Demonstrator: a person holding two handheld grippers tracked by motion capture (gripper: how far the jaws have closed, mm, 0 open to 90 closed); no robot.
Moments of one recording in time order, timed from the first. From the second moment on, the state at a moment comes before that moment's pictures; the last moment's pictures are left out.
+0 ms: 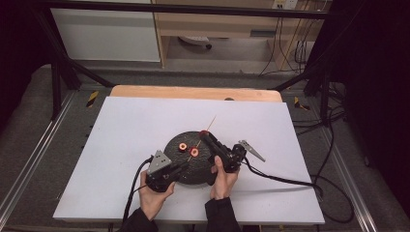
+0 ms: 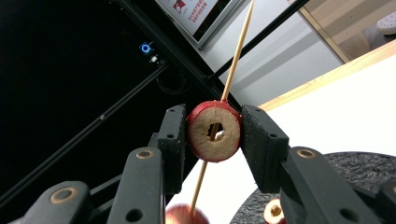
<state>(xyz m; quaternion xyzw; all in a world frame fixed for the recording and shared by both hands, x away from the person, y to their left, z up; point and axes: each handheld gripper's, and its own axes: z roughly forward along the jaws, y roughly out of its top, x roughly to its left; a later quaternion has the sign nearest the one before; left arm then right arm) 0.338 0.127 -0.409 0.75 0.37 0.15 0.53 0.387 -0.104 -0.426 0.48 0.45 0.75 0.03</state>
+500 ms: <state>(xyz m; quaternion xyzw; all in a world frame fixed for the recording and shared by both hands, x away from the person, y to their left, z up) 0.349 0.115 -0.405 0.76 0.36 0.14 0.52 0.384 -0.110 -0.427 0.49 0.46 0.74 0.02</state>
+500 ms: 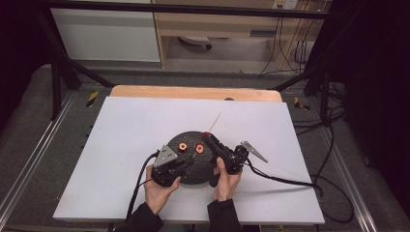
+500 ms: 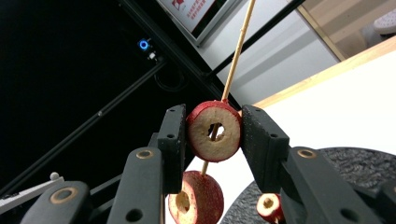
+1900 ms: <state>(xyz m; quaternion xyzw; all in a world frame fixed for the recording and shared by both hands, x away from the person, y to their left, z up) 0.332 0.219 -0.426 0.79 0.37 0.16 0.46 0.388 -0.130 -0.432 0.40 0.77 0.49 0.08</state>
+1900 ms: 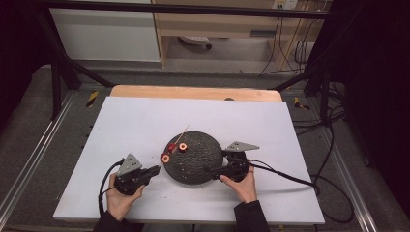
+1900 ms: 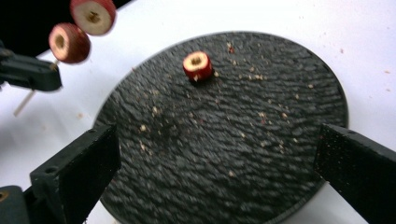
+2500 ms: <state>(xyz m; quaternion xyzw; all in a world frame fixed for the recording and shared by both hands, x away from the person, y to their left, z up) 0.328 0.261 -0.428 0.79 0.38 0.16 0.46 0.399 -0.104 -0.399 0.36 0.84 0.39 0.10</state>
